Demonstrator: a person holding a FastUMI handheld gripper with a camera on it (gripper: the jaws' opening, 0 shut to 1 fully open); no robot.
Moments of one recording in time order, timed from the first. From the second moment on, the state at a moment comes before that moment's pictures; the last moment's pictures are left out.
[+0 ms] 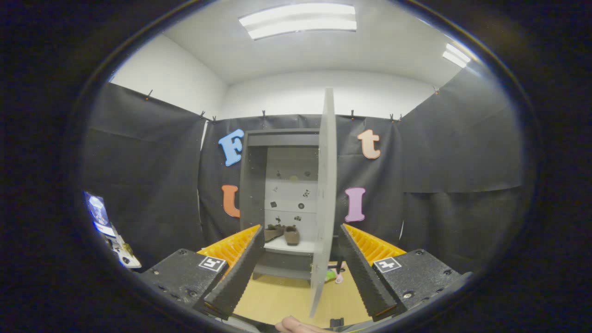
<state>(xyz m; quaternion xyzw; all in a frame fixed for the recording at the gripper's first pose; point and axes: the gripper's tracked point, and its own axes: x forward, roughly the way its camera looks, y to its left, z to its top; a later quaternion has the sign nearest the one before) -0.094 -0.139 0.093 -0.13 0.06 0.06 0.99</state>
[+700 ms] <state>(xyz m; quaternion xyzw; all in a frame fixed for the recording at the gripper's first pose) 0.015 -0.328 0.023 -0.13 0.11 0.00 0.98</state>
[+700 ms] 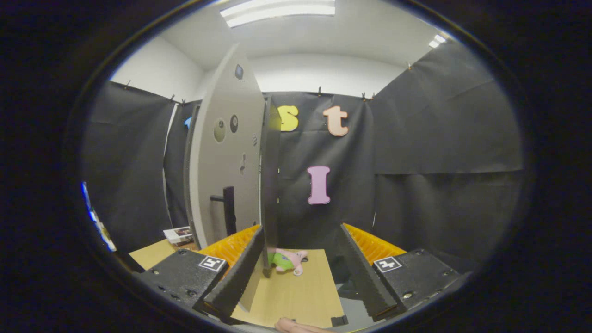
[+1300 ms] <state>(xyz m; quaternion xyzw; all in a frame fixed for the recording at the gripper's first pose) 0.061 -0.265 -0.025 -0.16 0.13 0.06 0.98</state>
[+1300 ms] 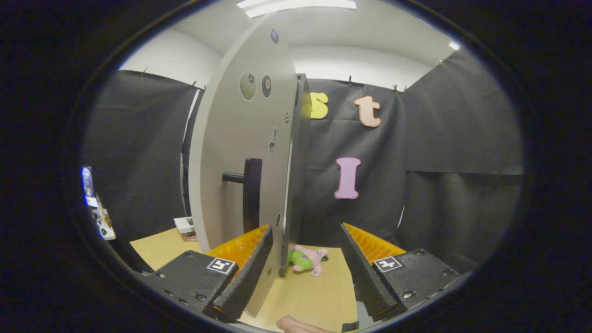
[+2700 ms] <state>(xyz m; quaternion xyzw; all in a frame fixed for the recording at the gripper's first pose) 0.080 -0.095 -0.074 -0.12 0.11 0.05 0.99</state>
